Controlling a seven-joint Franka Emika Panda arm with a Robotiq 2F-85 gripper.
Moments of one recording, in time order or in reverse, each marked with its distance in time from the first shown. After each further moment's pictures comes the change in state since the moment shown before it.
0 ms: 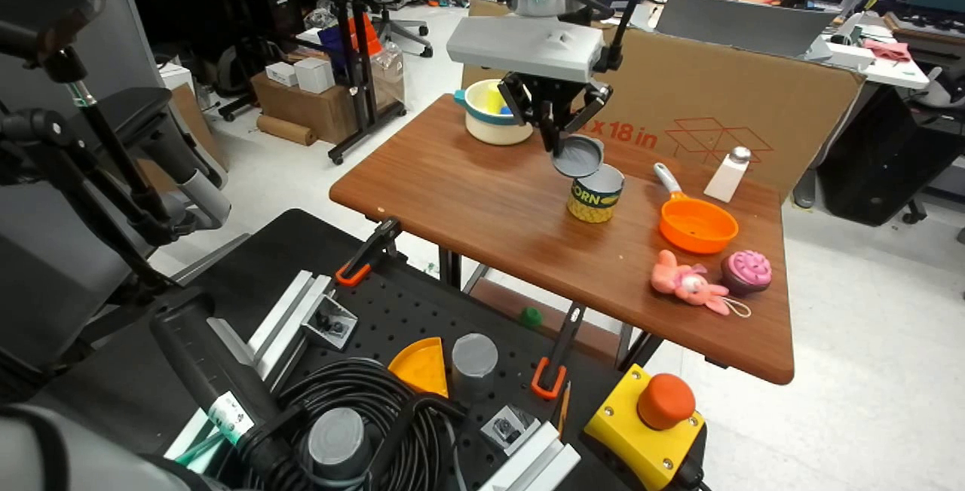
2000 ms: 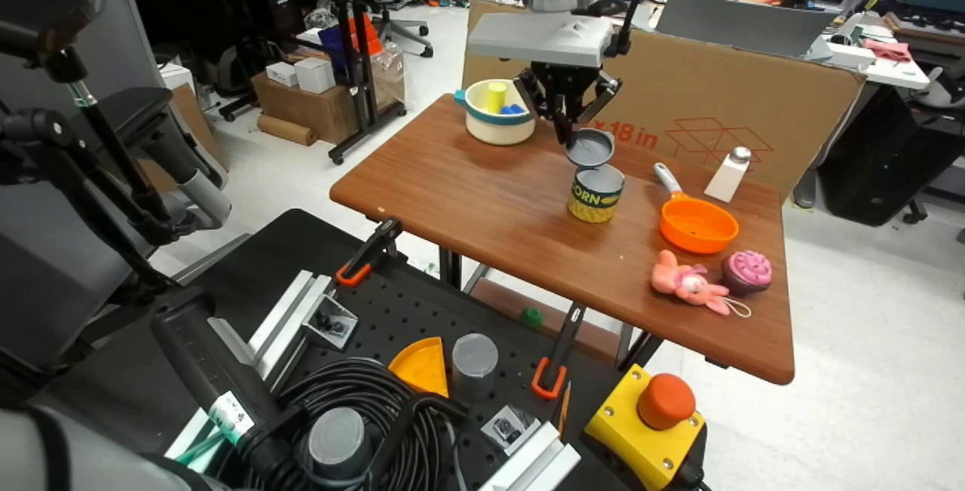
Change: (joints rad) arm 0.028 0.117 -0.016 0.158 -0.010 -0.079 0.027
